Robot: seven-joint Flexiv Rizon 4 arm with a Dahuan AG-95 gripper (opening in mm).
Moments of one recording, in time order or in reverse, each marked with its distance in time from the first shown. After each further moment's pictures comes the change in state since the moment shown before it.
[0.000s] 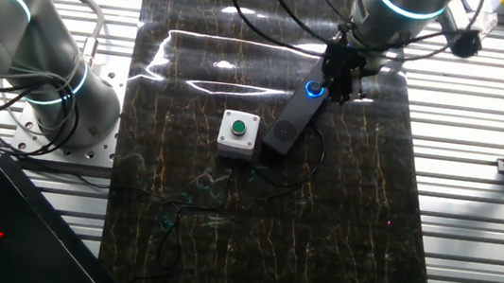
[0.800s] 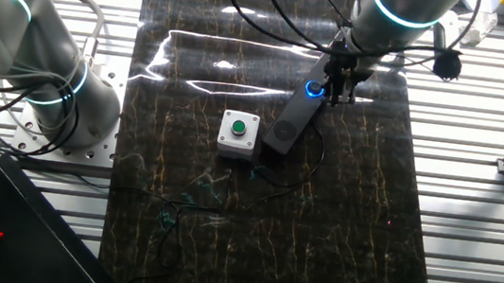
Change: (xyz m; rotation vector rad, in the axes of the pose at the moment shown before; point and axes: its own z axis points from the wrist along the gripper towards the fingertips) arm -0.001 0.002 0.011 0.028 -0.005 0.210
